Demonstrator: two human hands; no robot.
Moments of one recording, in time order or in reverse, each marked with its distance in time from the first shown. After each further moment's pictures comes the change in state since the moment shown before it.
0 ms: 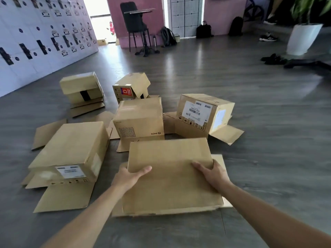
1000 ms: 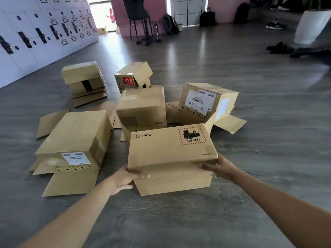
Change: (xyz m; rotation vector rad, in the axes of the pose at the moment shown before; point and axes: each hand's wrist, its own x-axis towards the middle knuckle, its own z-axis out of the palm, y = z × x) left_hand -0.004 -0.038 -0.022 -0.153 -0.404 -0.142; right_hand 0.000 0.022 -0.018 -0.061 -0.356 -0.121
